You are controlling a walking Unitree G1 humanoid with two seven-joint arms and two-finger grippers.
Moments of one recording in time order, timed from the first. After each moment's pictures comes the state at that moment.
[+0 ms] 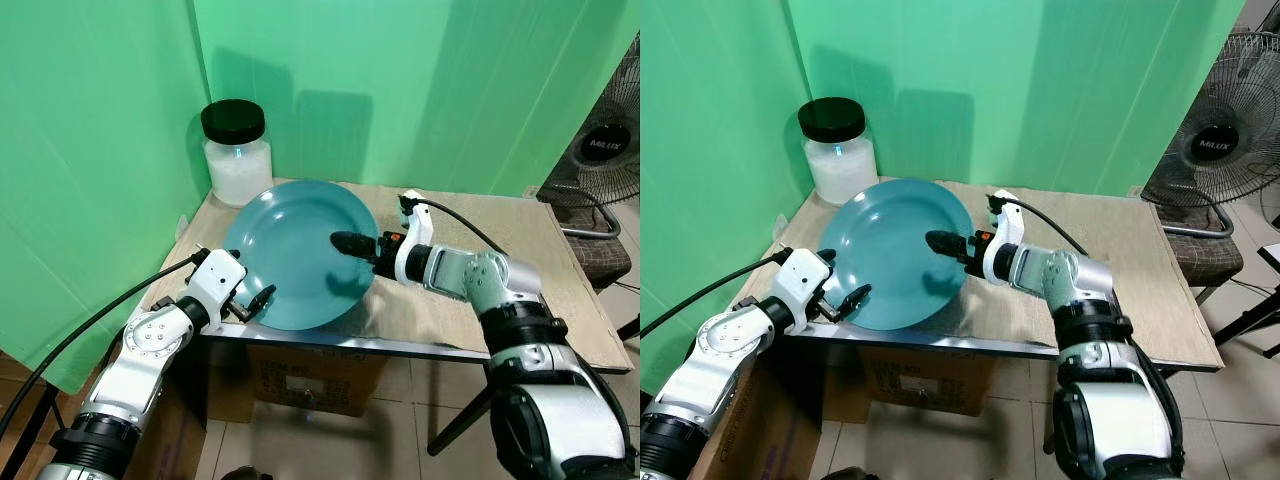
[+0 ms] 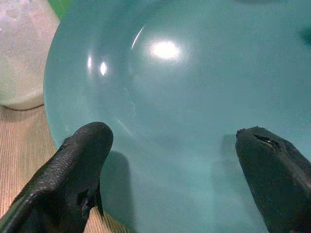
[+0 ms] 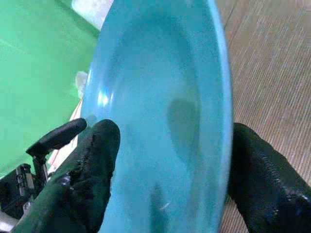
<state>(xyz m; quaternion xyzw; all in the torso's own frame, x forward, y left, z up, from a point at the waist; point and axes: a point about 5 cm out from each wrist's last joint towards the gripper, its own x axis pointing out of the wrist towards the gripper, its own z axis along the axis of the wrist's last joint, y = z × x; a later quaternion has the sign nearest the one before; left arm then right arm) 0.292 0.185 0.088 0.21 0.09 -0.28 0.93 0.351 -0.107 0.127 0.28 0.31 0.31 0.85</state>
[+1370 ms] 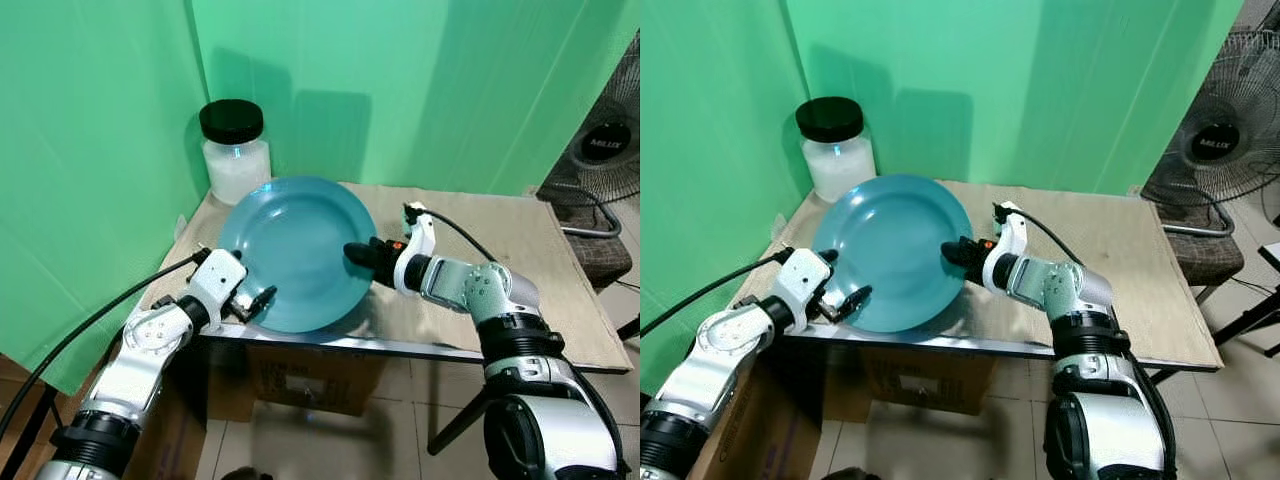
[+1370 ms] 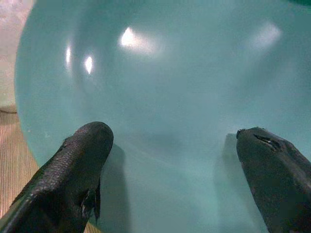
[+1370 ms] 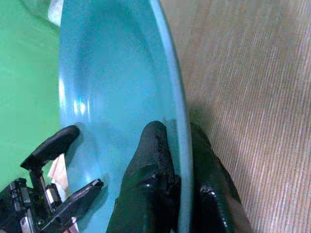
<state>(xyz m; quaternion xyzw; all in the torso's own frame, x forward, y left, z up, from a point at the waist) 0.294 0.184 0.091 0.21 0.09 -0.29 0.93 0.344 -0.109 0.114 0.33 0.33 0.27 0.84</state>
